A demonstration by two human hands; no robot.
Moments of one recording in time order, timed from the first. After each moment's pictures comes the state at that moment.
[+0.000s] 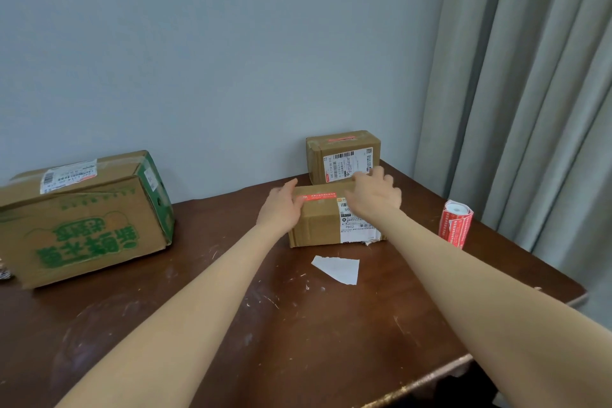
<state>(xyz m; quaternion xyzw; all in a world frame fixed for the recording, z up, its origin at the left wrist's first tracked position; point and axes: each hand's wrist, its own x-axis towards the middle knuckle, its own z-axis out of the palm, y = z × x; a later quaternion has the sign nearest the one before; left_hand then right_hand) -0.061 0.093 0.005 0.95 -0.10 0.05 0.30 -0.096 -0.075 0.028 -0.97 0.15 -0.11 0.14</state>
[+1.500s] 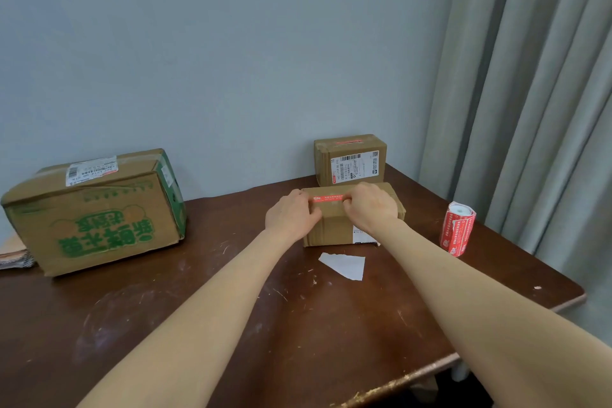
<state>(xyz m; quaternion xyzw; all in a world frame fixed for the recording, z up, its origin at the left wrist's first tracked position) -0.090 0.096 0.011 0.97 -0.15 0.11 0.14 -0.111 -0.059 0.019 -0.98 0.06 -0.14 0.15</state>
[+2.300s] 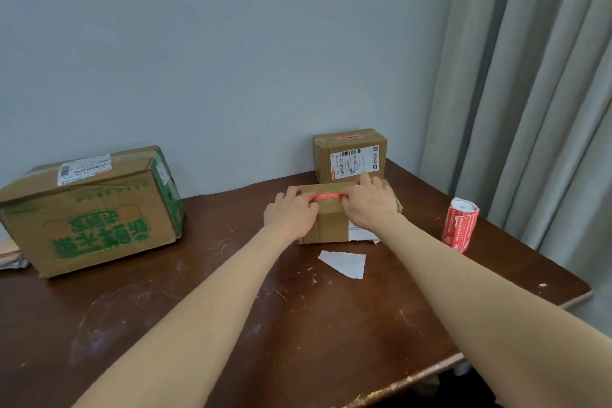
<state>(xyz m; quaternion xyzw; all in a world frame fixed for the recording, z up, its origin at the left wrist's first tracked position) -0.083 0.092 0.006 0.99 -0.13 0.06 0.08 -0.099 -0.064 0.011 -0.99 0.04 -0.12 0.08</state>
